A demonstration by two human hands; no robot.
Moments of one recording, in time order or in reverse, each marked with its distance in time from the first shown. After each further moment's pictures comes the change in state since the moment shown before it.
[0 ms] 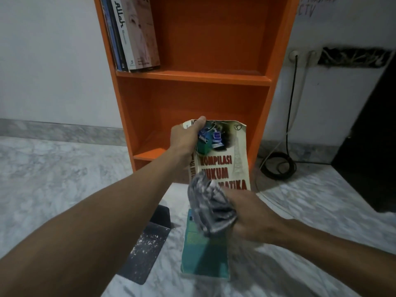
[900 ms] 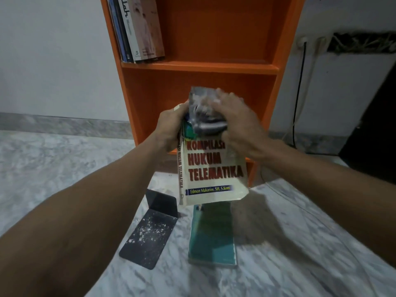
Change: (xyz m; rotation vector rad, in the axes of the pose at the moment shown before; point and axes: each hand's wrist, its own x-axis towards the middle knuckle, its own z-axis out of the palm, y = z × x) left_hand 0.010 0.013 -0.044 -0.141 -0.204 0.077; right_hand 0.099 -0.036 -0.070 -0.306 0.417 -0.055
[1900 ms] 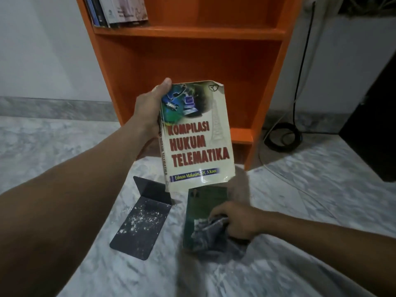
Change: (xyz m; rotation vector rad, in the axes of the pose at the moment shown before) left_hand 0.022 -0.019 -0.022 -0.040 0.099 -0.051; right_hand -0.151 0.034 0.107 0.274 -0.999 0.267
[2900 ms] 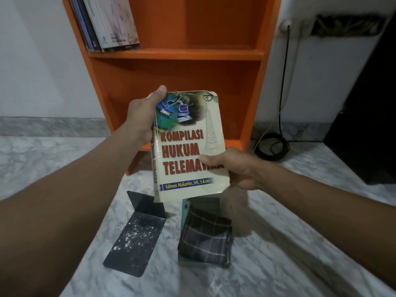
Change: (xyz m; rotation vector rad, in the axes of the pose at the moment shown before) left_hand -0.018 0.029 0.022 -0.001 0.059 0.017; right_hand -0.008 -0.036 -0.110 1.184 0.210 -0.010
